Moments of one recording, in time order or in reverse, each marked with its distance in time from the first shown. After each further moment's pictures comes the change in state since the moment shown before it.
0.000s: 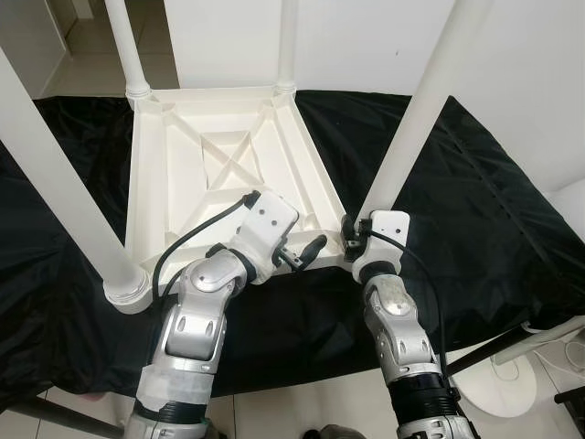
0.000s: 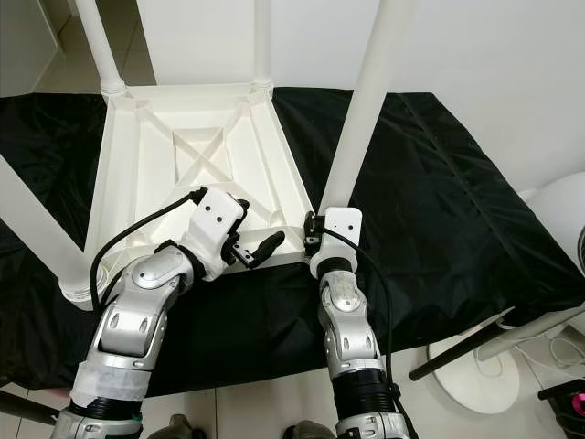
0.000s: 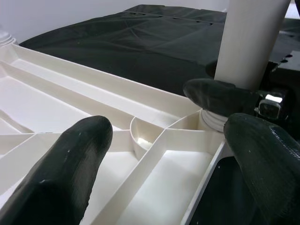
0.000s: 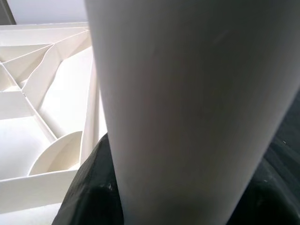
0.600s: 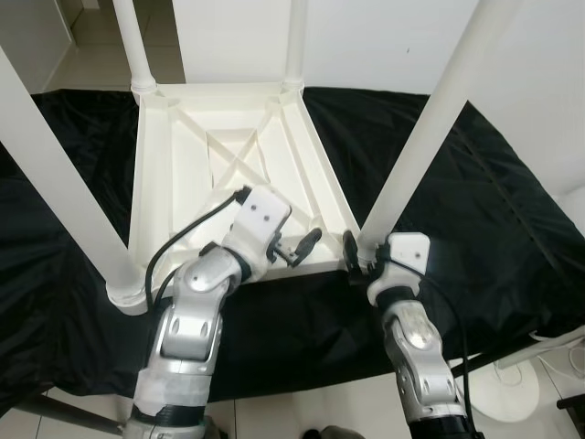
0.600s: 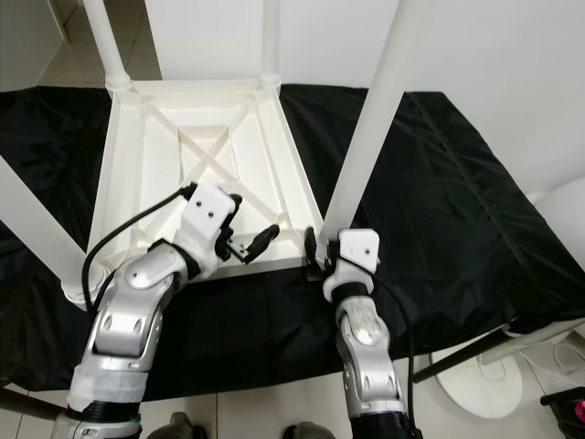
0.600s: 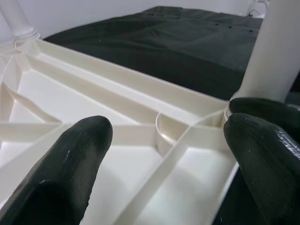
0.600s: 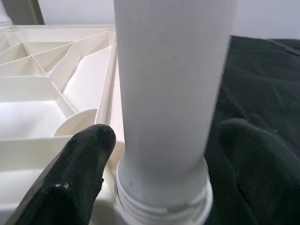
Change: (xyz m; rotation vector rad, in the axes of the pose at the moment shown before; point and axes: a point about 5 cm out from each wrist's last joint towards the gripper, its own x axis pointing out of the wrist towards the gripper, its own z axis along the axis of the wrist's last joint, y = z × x) left arm -0.013 0.005 -0.001 -0.001 -0.009 0.046; right arm -0.041 -0.021 -0.002 -0.020 -0.057 0.062
